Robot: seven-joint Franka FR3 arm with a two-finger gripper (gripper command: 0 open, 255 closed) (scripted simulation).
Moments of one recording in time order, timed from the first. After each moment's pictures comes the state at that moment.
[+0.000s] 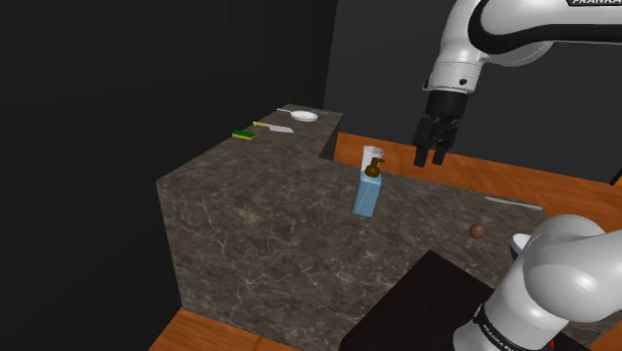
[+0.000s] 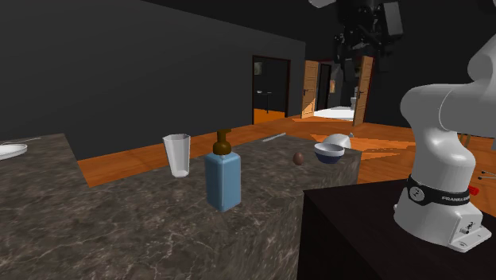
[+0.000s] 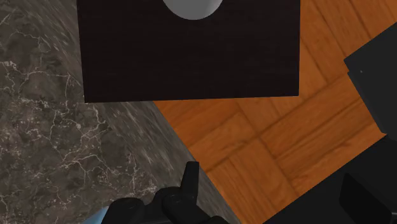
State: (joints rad) arm 0.01 -0.76 -0.07 -2.40 0.11 1.50 0.03
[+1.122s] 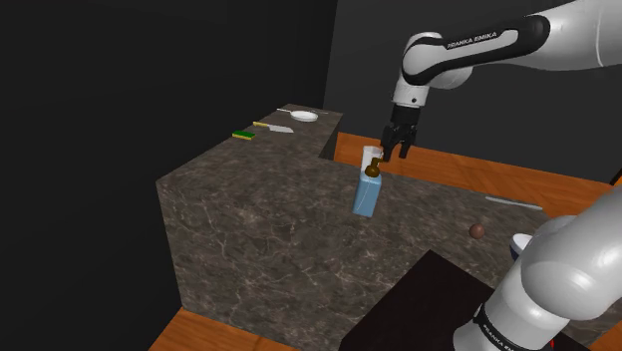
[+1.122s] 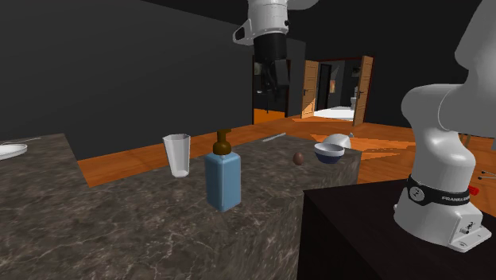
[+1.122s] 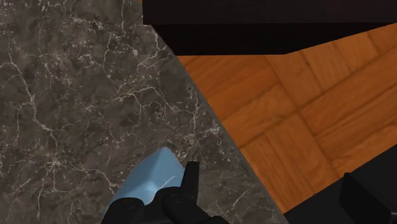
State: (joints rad) arm -0.04 -0.30 -0.22 -2.21 0.00 1.81 -0.19
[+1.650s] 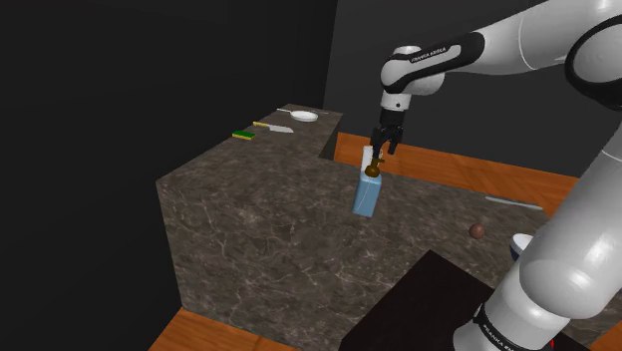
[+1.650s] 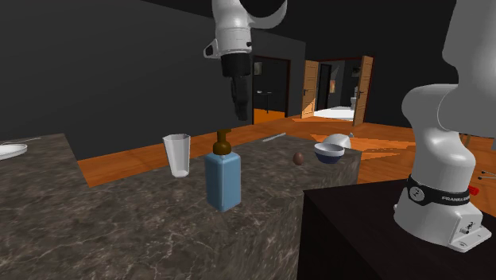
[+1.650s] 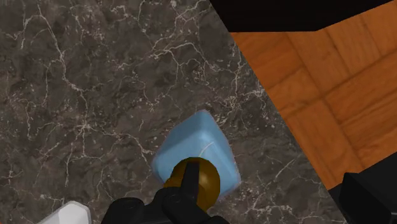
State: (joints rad) arm -0.06 -0.02 -0.28 -2.01 0.02 1.90 -0.30
